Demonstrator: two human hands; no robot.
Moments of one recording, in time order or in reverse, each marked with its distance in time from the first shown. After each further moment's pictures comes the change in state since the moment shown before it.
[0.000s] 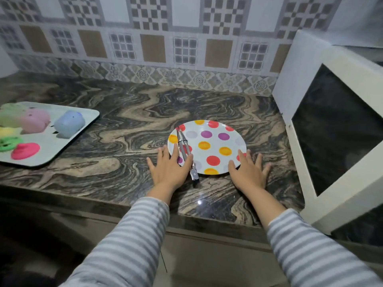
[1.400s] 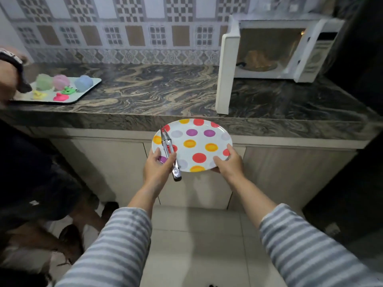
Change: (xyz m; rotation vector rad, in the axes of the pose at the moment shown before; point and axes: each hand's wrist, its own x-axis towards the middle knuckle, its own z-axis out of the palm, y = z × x) left_hand -0.419 0.015 0.040 -0.904 0.106 -0.061; right_hand -0.382 0.176 -0.025 1.026 0.040 0.106
